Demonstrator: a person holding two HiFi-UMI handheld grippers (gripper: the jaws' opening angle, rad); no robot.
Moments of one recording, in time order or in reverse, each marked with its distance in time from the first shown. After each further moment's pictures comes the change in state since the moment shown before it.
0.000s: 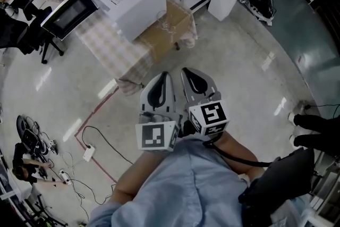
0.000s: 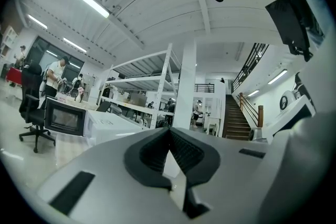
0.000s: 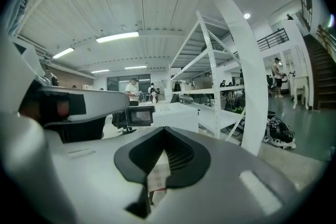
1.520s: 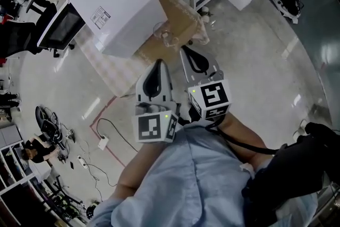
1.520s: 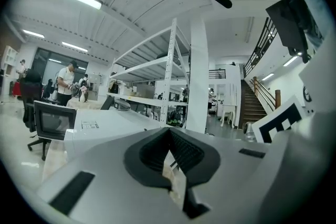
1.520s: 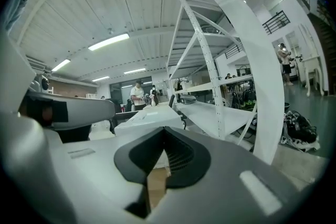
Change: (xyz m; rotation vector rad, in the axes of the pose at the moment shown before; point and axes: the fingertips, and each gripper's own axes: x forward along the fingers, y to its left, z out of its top) left arm 0.212 0.027 -0.021 0.062 0.129 0.133; right arm 0.164 -0.164 0.028 0.085 -0.004 0.087
